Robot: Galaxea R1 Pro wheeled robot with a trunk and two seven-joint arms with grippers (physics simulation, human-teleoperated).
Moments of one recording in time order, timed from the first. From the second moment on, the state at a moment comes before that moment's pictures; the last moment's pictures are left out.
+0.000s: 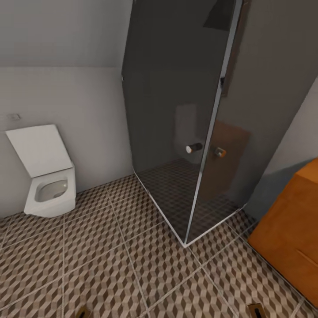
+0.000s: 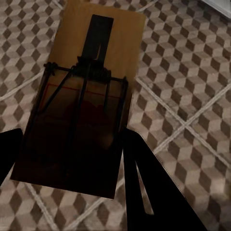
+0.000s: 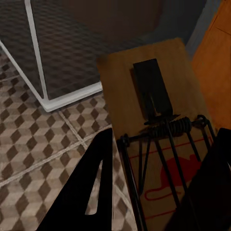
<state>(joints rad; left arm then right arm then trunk) -0.24 0.16 -0.20 0.07 0.17 -0.92 -0.19 -0.12 -0.13 0.07 -0.21 -0.16 -1.04 -0.07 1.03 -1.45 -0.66</state>
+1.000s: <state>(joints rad) -0.24 0.15 -0.20 0.07 0.17 -0.92 -0.20 -0.12 -0.13 0.07 -0.21 -0.16 -1.04 -0.07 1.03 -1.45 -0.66</state>
